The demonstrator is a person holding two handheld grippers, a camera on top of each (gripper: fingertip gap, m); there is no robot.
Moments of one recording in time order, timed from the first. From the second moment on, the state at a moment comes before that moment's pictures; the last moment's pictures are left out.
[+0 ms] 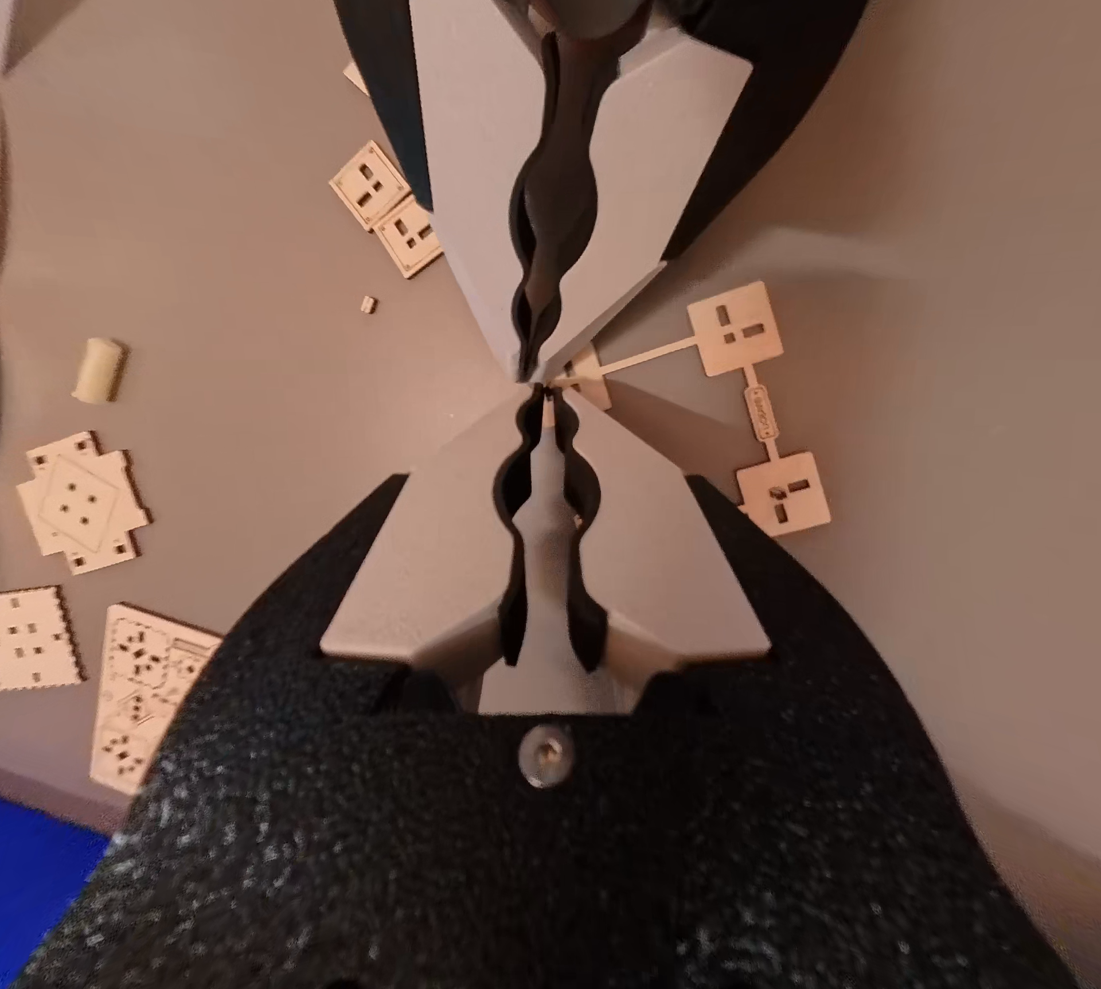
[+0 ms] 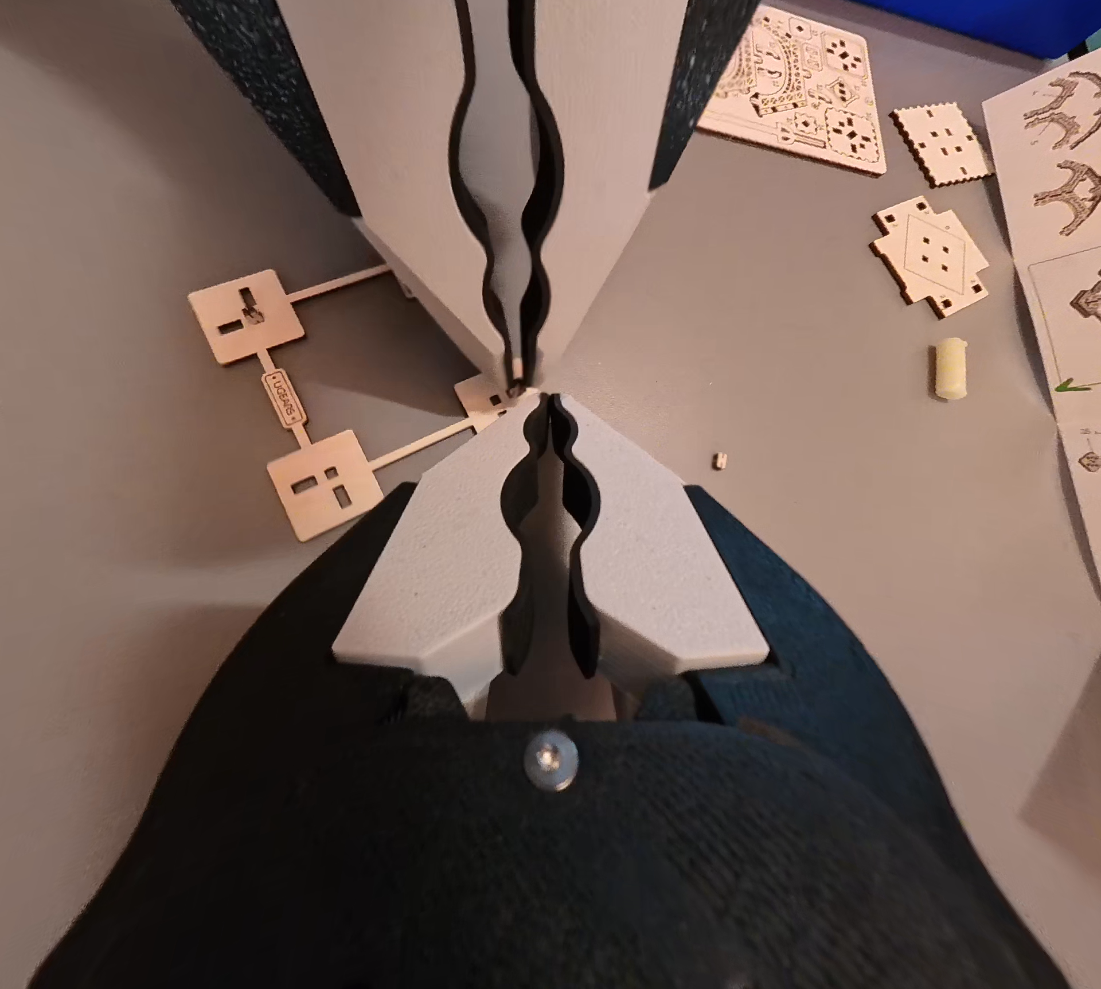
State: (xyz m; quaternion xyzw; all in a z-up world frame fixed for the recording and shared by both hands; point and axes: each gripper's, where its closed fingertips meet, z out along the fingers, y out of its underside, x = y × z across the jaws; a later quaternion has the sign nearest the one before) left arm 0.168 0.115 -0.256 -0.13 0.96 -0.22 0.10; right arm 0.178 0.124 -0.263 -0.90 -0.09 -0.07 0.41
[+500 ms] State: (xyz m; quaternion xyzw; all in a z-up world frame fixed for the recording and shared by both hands) left arm 0.168 0.119 -0.192 -0.23 0.88 -0.40 0.07; right arm 0.167 0.123 -0.195 -0.77 -0.17 -0.18 0.58
